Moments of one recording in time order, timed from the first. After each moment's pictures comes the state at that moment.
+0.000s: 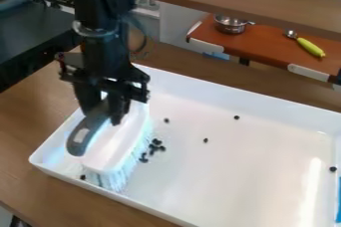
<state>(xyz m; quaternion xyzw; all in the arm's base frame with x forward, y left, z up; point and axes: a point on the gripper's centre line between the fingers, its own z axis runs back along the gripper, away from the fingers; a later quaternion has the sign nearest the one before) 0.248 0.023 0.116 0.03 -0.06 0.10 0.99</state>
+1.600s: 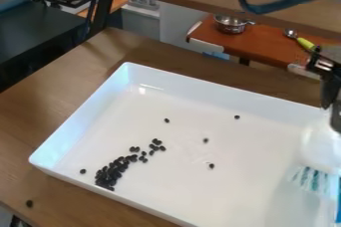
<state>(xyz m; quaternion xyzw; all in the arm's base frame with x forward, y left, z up) 0.368 -0.213 0.141 0.03 -0.20 -0.01 0.98</state>
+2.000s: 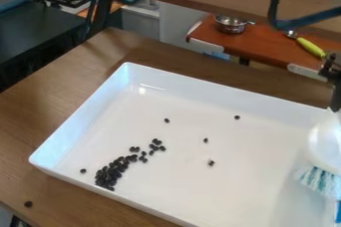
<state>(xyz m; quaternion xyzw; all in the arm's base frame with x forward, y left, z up) 0.384 -0.225 0.128 0.06 -0.22 -0.01 0.97</state>
